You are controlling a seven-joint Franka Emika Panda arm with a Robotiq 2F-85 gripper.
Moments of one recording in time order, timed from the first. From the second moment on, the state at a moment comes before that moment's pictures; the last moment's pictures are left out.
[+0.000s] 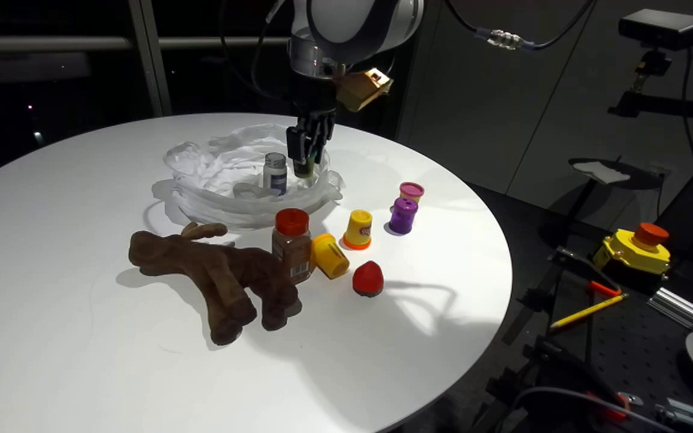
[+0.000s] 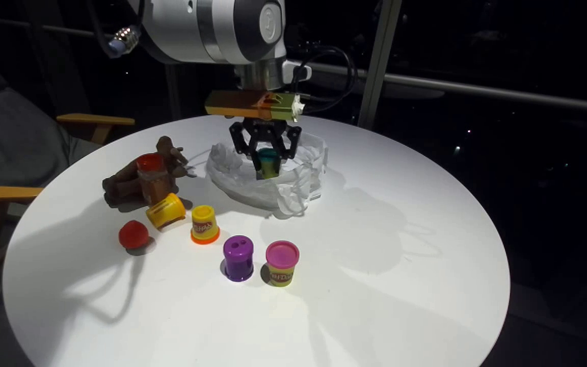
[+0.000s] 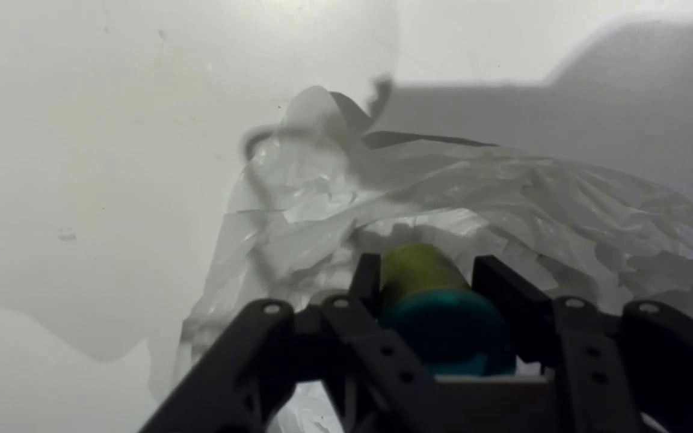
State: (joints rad) arm 0.09 0.62 -0.01 -1.81 -0.15 2.53 -0.07
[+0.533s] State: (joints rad) arm 0.05 0.72 -0.01 -1.78 -0.15 2.67 -0.09
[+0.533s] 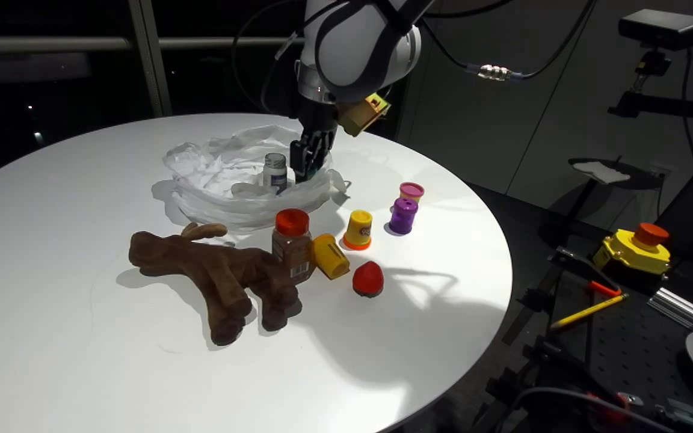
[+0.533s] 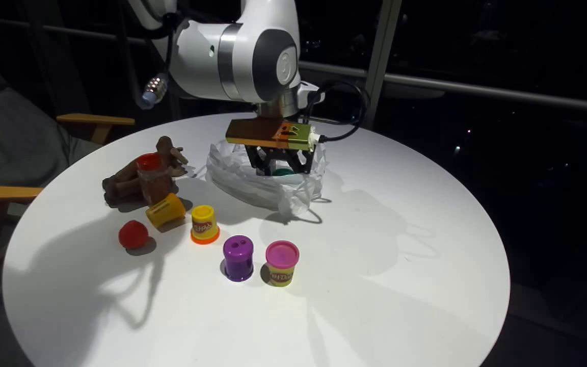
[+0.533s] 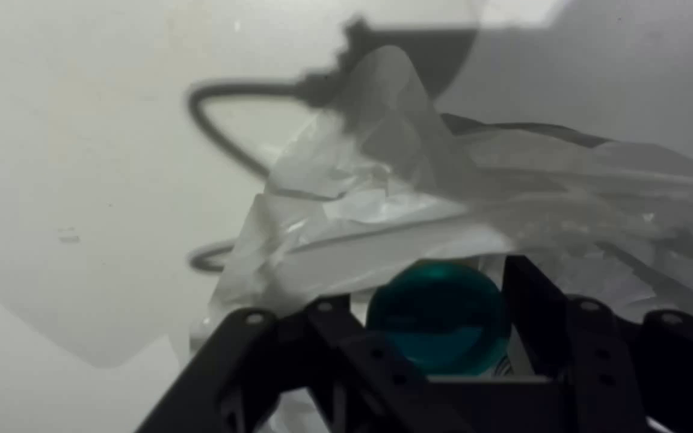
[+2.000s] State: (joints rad) arm 0.13 0.29 0.06 -2.27 -0.01 2.58 0.26
